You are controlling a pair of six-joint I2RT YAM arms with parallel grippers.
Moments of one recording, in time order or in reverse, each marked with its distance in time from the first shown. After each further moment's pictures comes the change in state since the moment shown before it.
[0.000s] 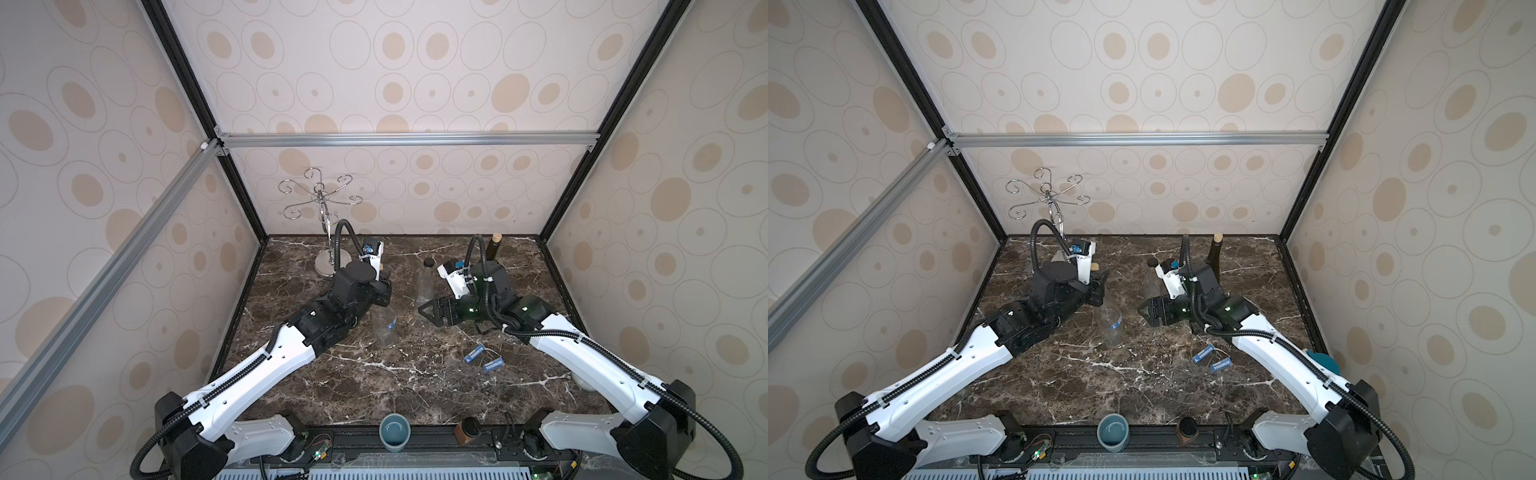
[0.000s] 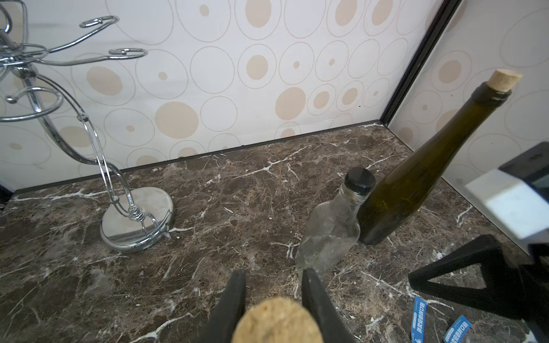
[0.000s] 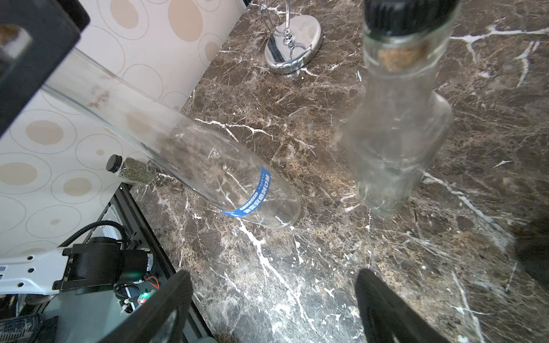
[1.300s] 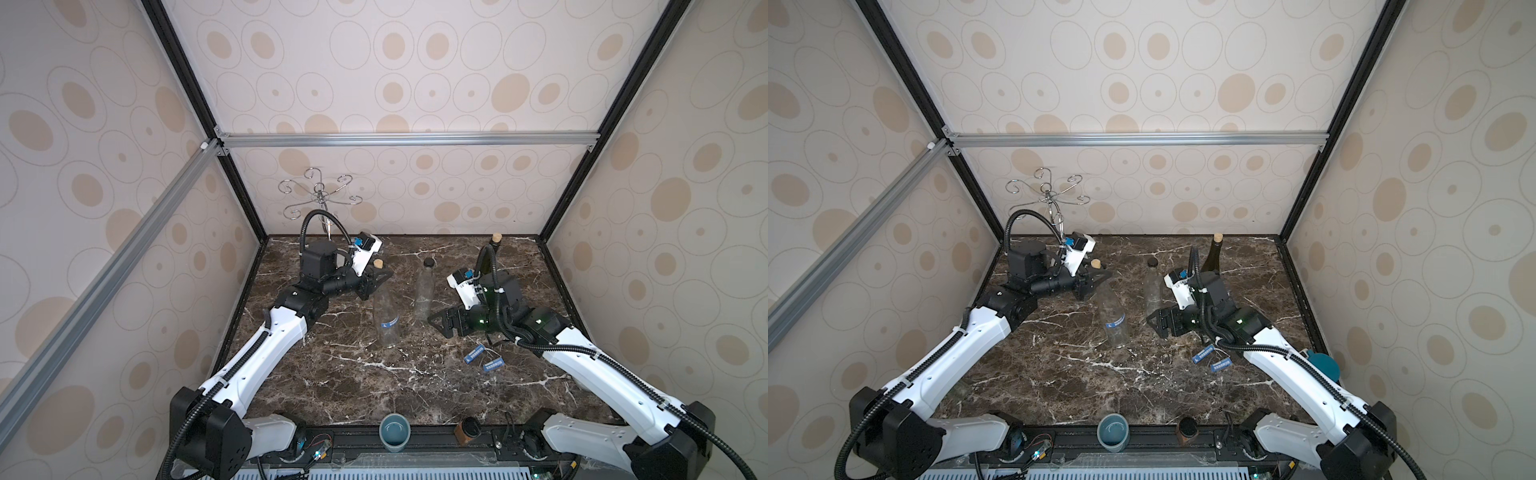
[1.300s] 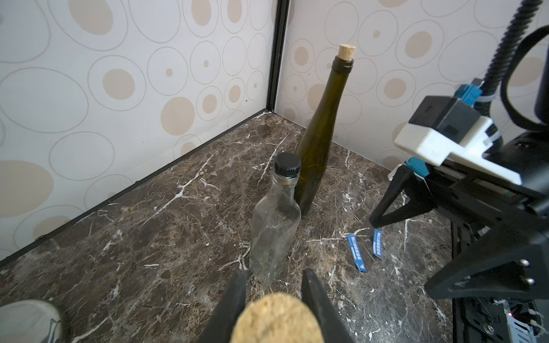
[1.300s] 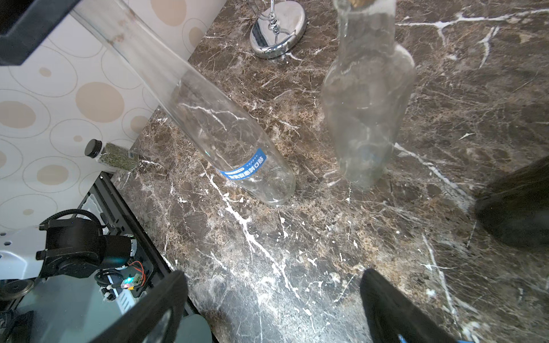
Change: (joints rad) left arm 0.412 0.075 -0.041 0.151 0.962 0.333; right arm -0.007 -0.114 -0.074 -0.074 0.053 -0.037
